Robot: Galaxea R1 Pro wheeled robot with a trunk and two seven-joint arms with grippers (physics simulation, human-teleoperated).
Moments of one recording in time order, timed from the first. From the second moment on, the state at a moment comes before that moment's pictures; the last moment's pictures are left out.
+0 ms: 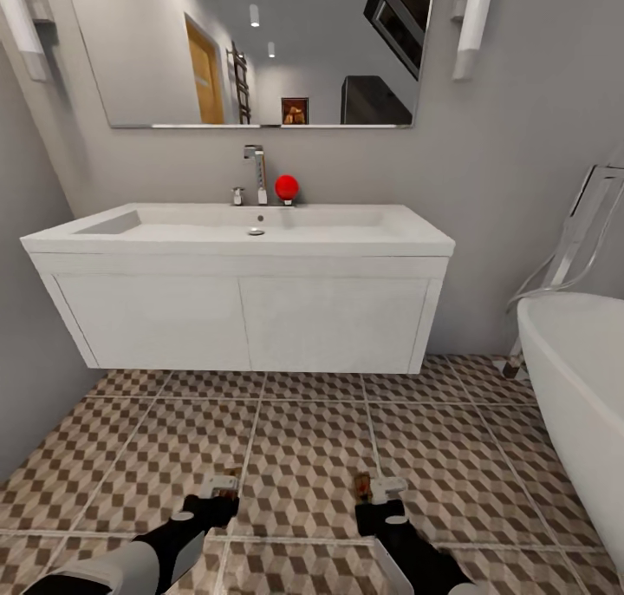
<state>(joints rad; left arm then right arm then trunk) -0.69 -0.02 -0.15 -0.01 0.09 -0.12 0.04 -0.50 0.11 0.36 -0.44 -0.22 0.17 -0.23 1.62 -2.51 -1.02</state>
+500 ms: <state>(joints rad) -0.69 0.05 -0.15 -0.11 0.22 -0.21 0.04 -0.58 0.12 0.37 -0.29 -0.21 0.01 -0.31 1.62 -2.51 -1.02</state>
